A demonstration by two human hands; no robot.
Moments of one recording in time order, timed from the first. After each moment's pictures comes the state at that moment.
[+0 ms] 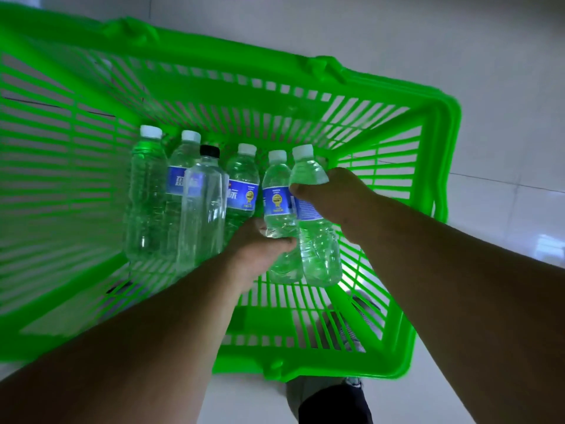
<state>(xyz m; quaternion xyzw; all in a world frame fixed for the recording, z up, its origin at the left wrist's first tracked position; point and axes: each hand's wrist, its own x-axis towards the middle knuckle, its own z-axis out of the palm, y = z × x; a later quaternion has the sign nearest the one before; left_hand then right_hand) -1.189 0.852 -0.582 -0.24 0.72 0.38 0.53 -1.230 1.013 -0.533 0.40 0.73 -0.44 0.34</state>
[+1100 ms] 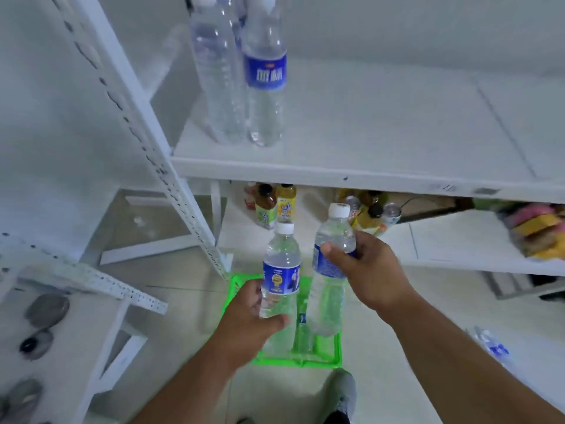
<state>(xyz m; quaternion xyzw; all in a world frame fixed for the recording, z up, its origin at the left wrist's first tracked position) -1.180 0.722 0.132 0.00 0.74 0.60 0.32 -1.166 0.947 0.184 0.20 0.80 -0.57 -0.03</state>
